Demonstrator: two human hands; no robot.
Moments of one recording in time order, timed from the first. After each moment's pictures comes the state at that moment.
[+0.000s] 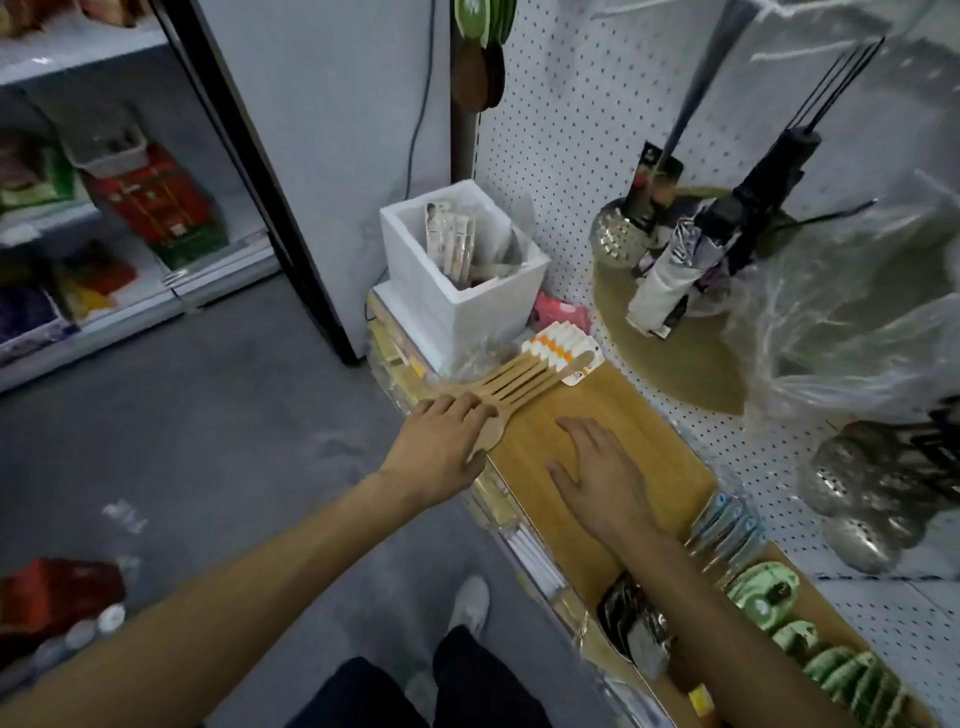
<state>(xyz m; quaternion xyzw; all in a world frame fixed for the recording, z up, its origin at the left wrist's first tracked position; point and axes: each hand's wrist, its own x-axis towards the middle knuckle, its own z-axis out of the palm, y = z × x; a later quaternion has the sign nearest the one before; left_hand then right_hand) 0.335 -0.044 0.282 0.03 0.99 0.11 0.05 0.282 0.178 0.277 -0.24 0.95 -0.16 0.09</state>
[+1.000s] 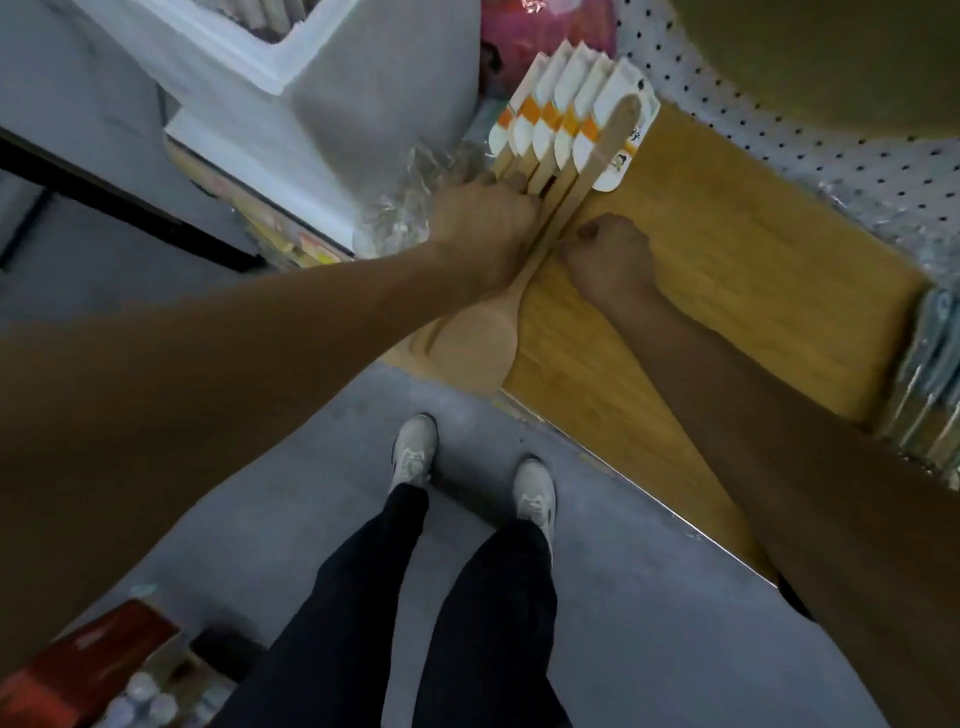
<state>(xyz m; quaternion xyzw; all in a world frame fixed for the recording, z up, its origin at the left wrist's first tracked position) 0.048 -0.046 -0.018 0.23 0.97 -0.03 0.11 0.069 0.099 -0.026 0.19 0.90 -0.33 0.21</state>
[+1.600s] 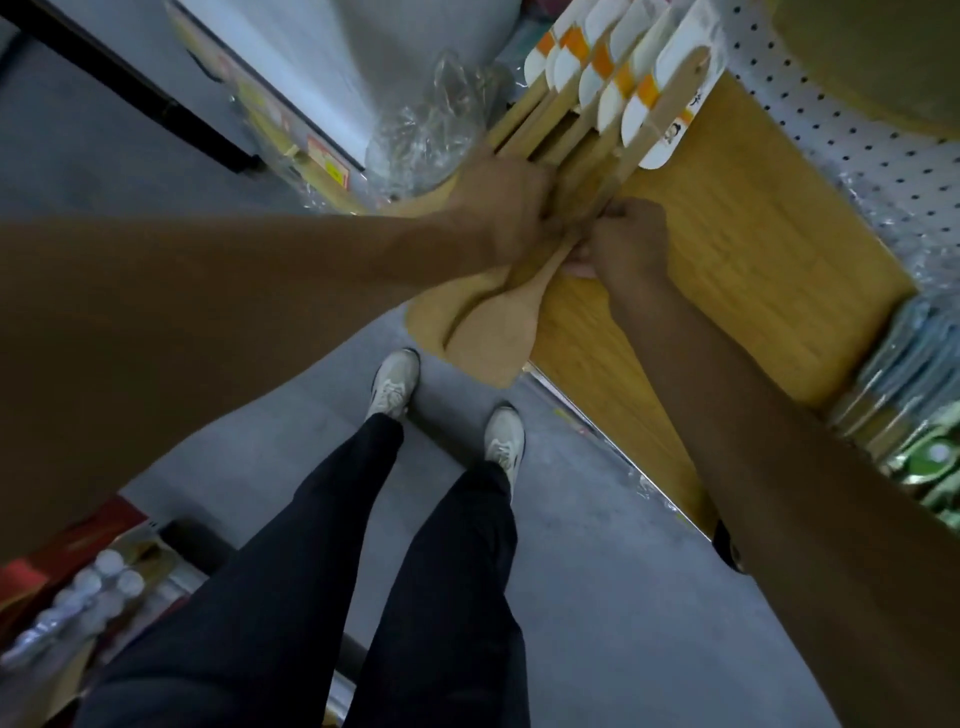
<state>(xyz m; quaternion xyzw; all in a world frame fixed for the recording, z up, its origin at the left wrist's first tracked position) 0.085 -0.046 -0.009 0.14 0.96 0.16 0.20 0.101 0.095 -0.005 0.30 0.76 -0.53 0.23</state>
